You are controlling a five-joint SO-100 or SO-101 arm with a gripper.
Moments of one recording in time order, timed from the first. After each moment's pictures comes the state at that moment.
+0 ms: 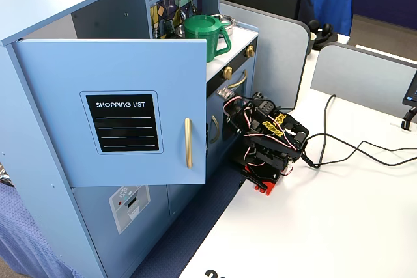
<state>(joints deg) -1.0 181.1 161.5 86.3 -84.4</state>
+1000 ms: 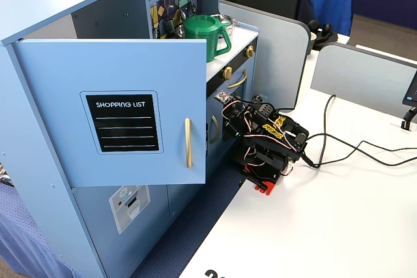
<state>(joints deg) -2.5 182.4 165.0 83.7 -86.1</state>
